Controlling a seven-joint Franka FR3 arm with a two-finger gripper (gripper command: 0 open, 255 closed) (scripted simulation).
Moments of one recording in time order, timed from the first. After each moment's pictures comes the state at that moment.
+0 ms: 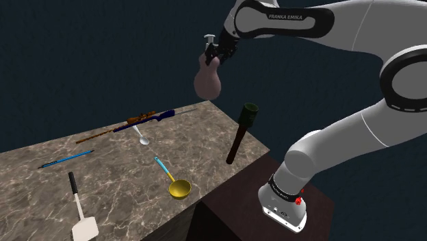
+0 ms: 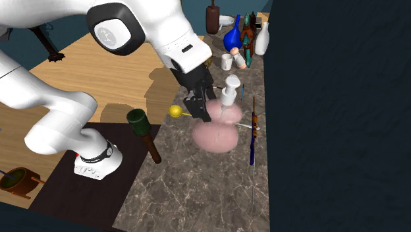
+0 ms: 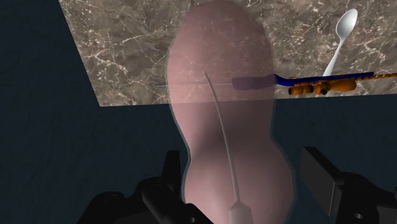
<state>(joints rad) -0.17 -0.43 0.10 -2.19 0.01 2.16 0.10</state>
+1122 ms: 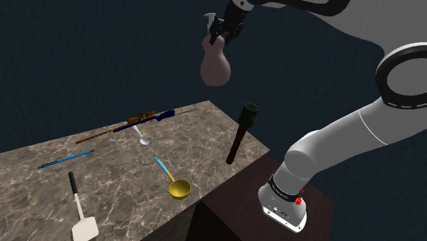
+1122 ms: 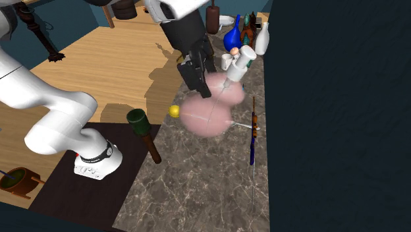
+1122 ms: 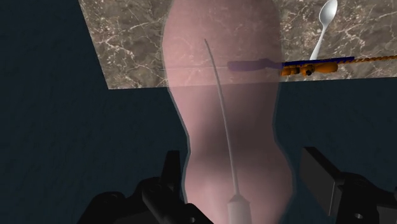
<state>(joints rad) -0.17 -0.41 0.10 -1.94 0.01 1.94 0.10</state>
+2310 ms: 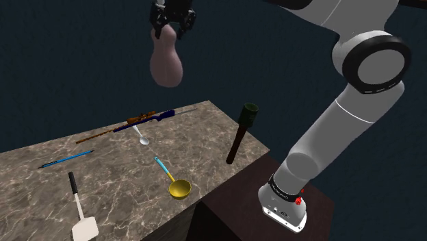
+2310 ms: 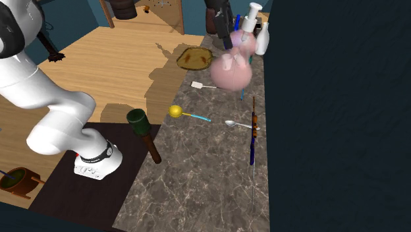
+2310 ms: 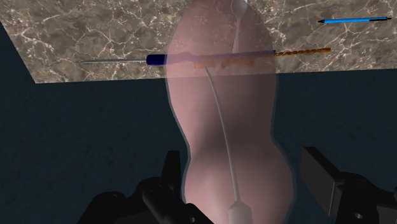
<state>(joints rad) -0.07 -0.09 0.43 -1.58 -0.16 1.85 0.55</state>
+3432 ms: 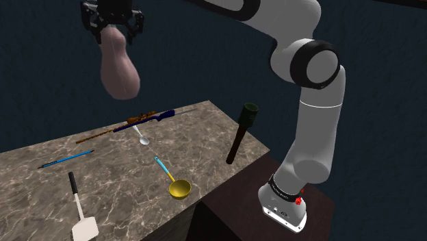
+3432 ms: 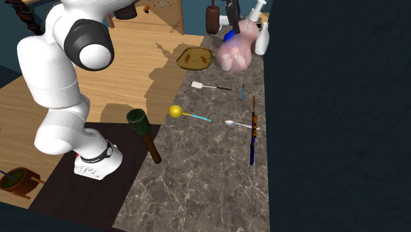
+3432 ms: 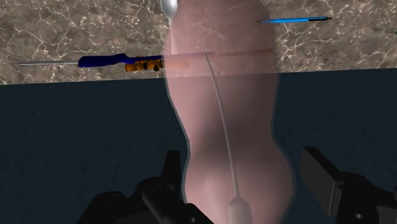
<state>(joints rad) 0.21 0.37 0.56 -1.07 -0.50 1.66 0.87</state>
